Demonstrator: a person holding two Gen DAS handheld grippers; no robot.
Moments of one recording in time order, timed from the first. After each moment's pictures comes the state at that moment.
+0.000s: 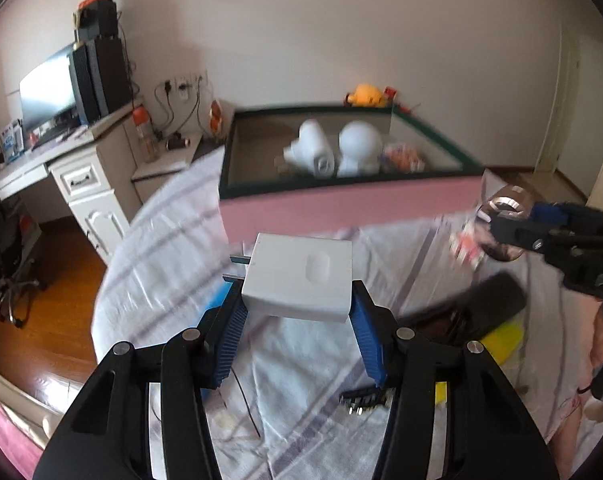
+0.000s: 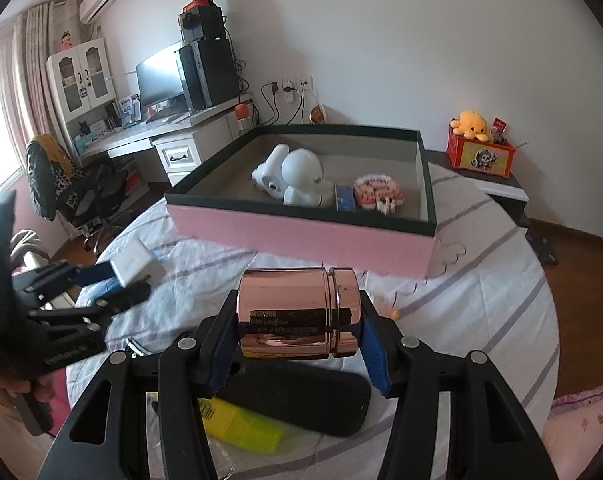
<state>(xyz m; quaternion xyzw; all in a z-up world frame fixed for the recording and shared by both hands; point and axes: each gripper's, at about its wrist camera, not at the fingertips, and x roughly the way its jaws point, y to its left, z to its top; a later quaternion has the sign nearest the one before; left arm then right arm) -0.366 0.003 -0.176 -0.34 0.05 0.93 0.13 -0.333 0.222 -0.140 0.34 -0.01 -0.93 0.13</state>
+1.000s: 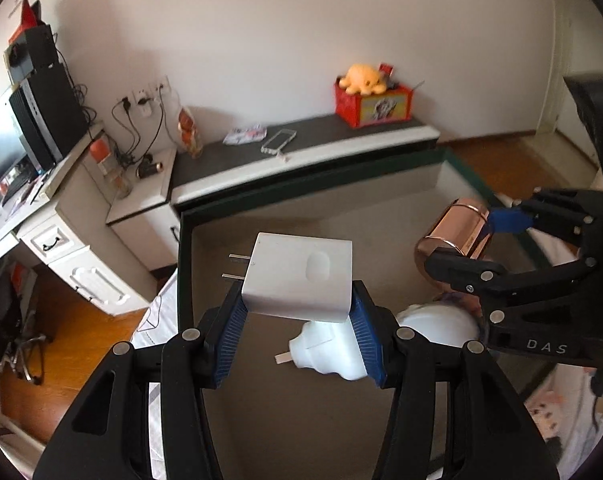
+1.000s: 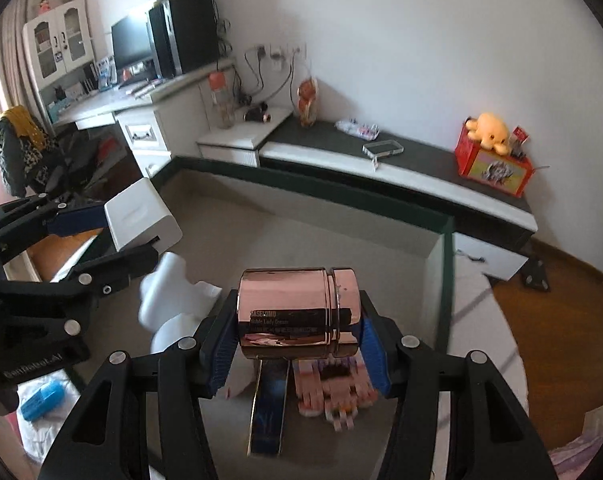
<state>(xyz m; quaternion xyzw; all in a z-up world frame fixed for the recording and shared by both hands) -0.585 0.075 -0.155 -0.39 0.13 0.90 0.15 -0.544 0.220 -0.143 0.43 0.05 -0.89 0.12</state>
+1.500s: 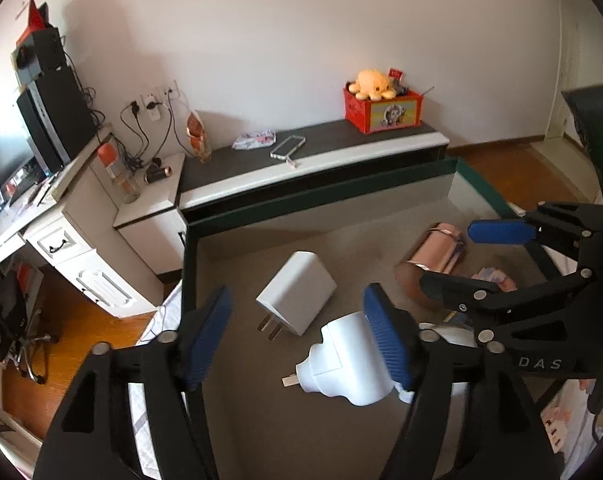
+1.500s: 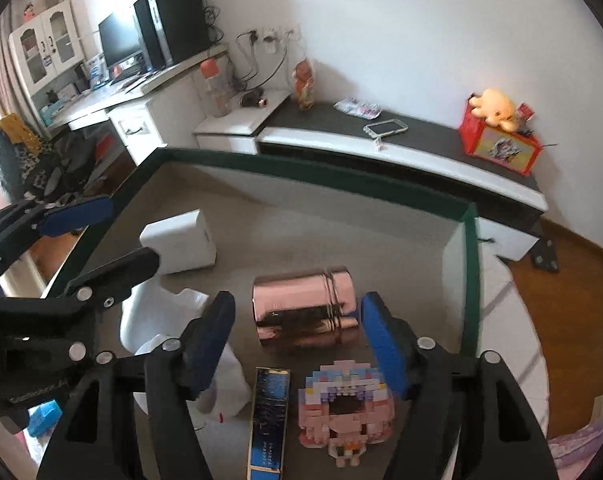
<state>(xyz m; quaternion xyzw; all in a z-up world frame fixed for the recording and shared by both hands) -0.586 0.077 -0.146 -0.37 0.12 0.91 0.14 -0.548 0.227 -0.144 0.44 0.02 -0.89 0.12</state>
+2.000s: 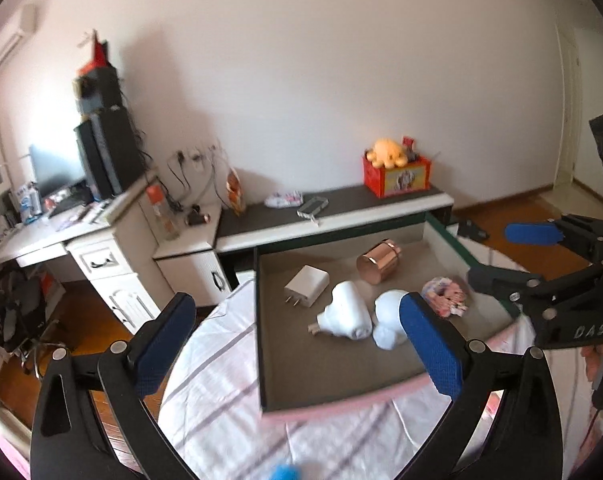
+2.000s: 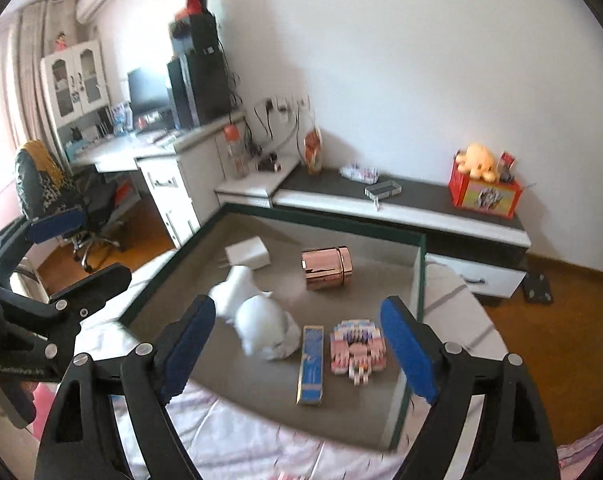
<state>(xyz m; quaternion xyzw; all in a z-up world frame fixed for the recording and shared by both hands) -0.441 0.030 -0.073 -0.25 0.10 0.96 0.09 -0.427 0.220 -0.067 0.32 0.01 -0.94 0.13</state>
